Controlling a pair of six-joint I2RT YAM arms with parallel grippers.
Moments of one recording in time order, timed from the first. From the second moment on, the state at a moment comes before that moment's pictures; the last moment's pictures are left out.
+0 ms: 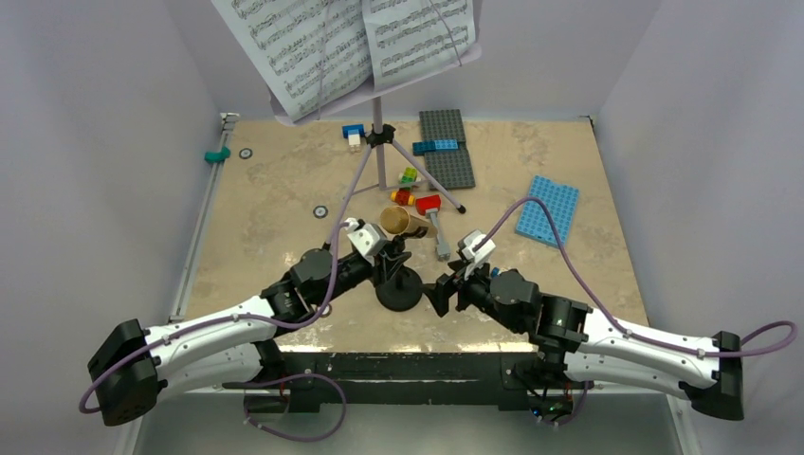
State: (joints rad) left arm -0.96 0.95 0.46 0.46 -0.03 -0.07; right arm 1.20 0.70 0.54 -0.12 0.40 0.31
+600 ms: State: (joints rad) left arm -0.96 1.09 0.34 0.68 -0.04 -0.13; right arm 1.20 0.60 0.48 -0.19 0.41 0.36
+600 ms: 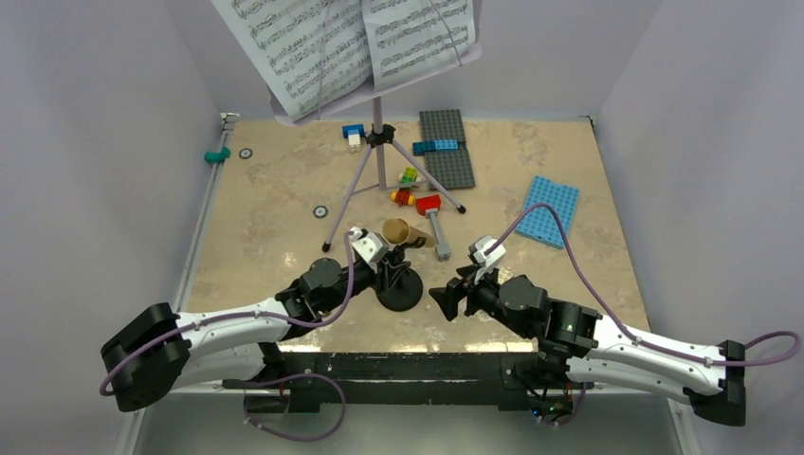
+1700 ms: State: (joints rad) left arm -0.96 0.93 0.38 0.58 0.03 -0.12; right arm 1.20 0.61 0.48 -0.24 0.41 0.37
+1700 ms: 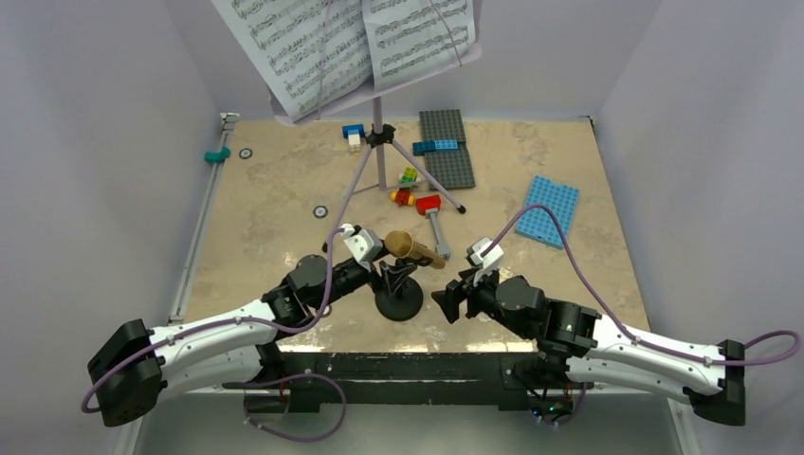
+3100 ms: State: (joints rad) left arm -1.00 1.07 0.25 0.87 -0.03 -0.12; right arm 1.17 0.70 0.39 0.29 0.31 0.01
